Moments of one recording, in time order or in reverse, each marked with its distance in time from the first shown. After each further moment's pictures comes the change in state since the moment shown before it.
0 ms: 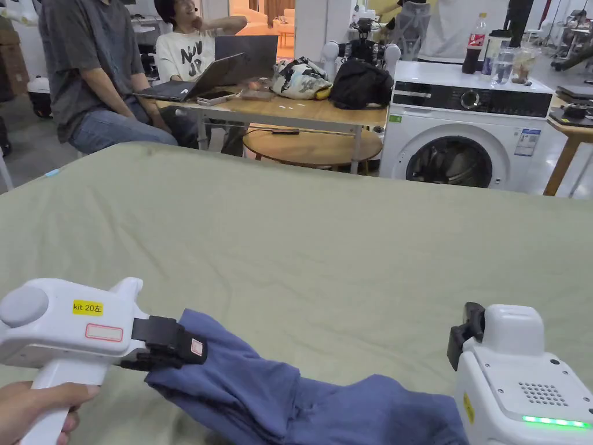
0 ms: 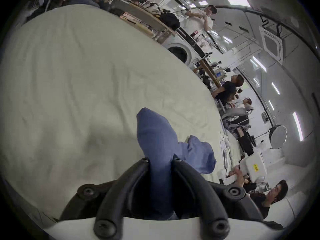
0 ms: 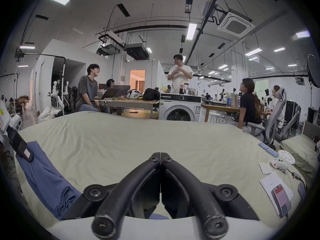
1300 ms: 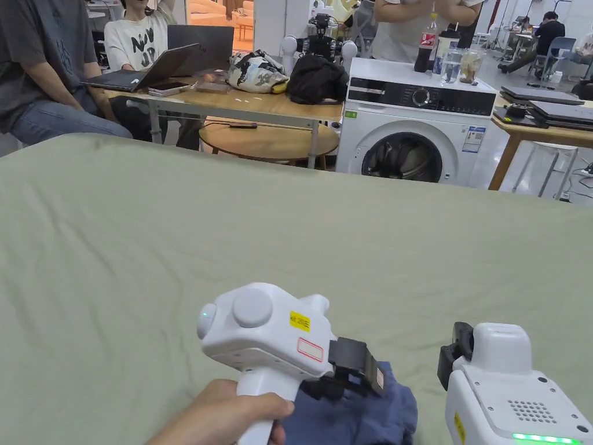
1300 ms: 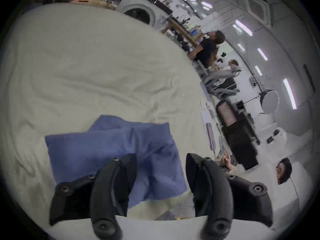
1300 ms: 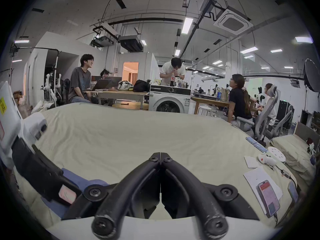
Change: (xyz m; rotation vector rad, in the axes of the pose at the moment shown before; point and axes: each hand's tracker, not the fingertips) left arm 0.162 -0.025 -0.182 -0.247 -0.160 -0.190; right arm 0.043 -0.016 0.024 -0.069 -0.076 0.021
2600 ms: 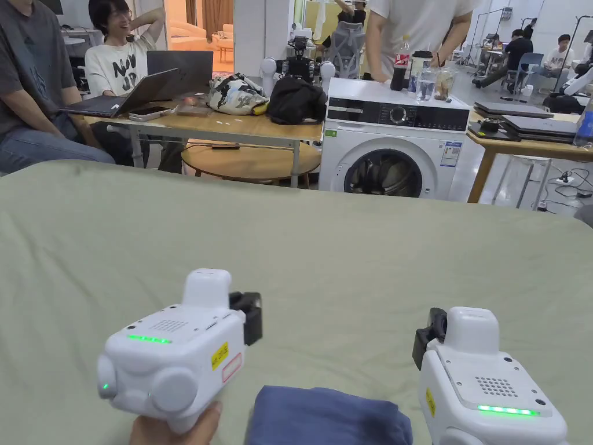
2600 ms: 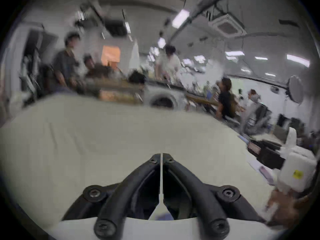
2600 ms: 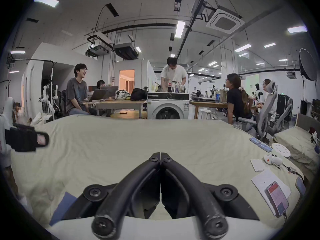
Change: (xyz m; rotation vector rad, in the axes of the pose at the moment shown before) left arm -0.013 -0.024 0.076 0.837 0.492 -0.372; right arm -0.006 0.022 -0.029 0.063 -0.008 -0.078
